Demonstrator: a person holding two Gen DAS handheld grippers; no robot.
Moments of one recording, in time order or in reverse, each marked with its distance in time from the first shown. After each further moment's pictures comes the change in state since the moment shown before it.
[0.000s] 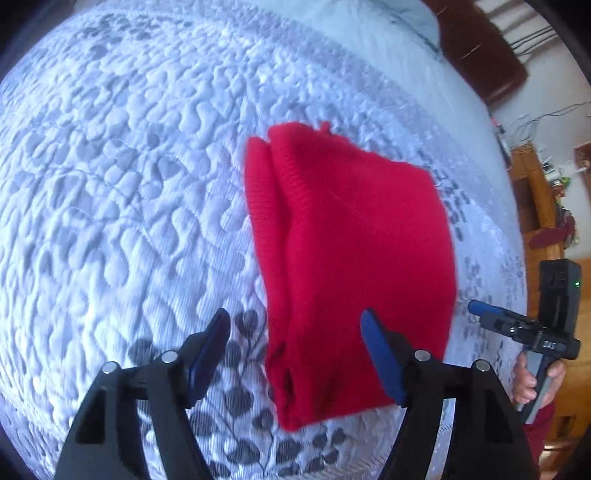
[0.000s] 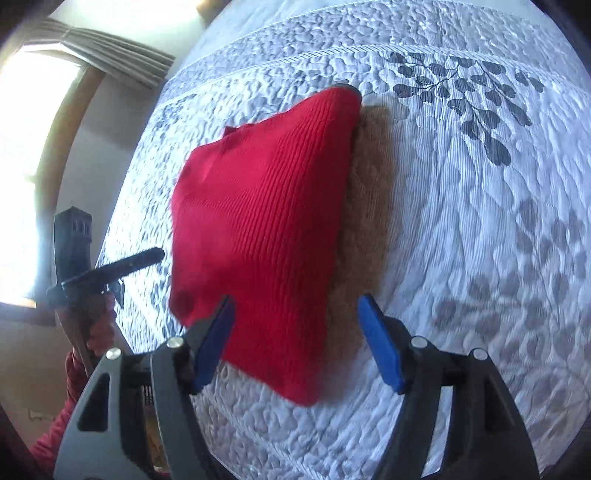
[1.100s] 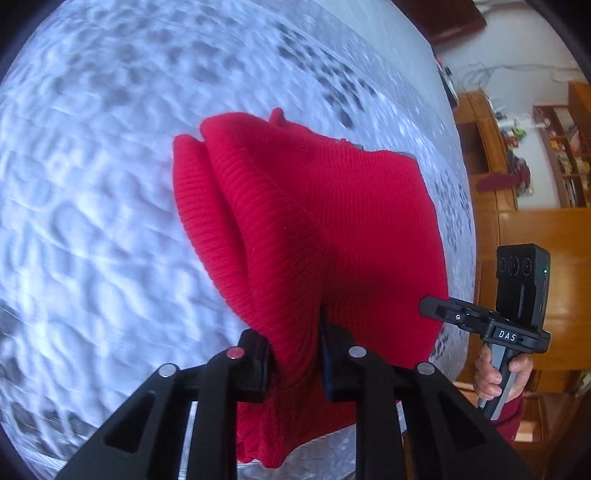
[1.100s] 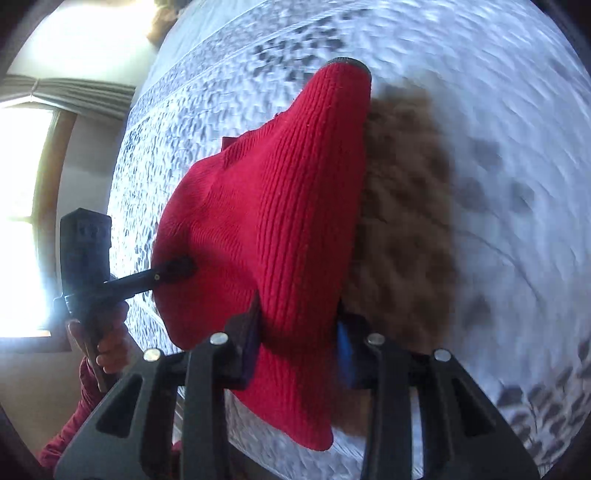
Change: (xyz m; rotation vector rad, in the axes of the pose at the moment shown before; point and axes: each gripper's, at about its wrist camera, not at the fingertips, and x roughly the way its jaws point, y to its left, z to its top) left arm 0.094 -0.194 -0.076 0.109 0.204 -0.241; right arm -0.079 -0.116 -0.107 0.197 -0.010 0.003
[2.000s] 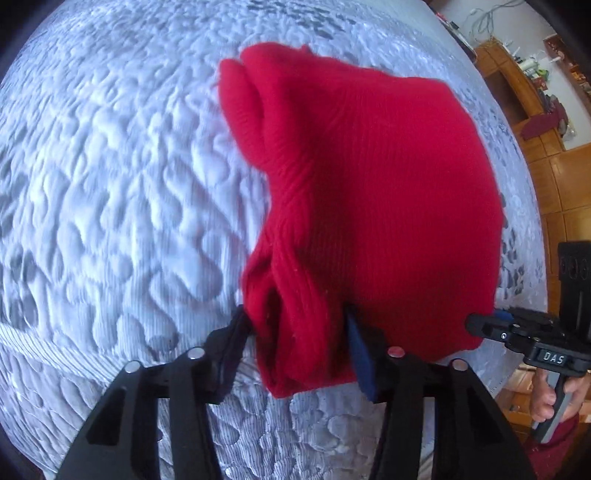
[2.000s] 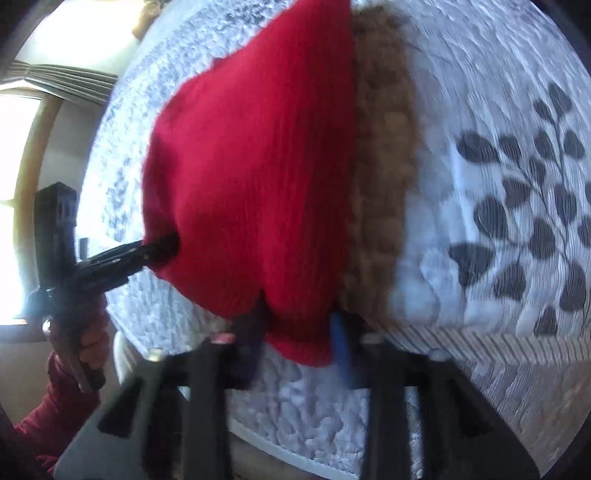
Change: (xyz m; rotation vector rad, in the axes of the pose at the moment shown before) left arm 0.032 -0.027 -0.130 0.116 -0.045 0.324; right arm 0.022 -0.023 -0.132 0.018 -0.016 -0.119
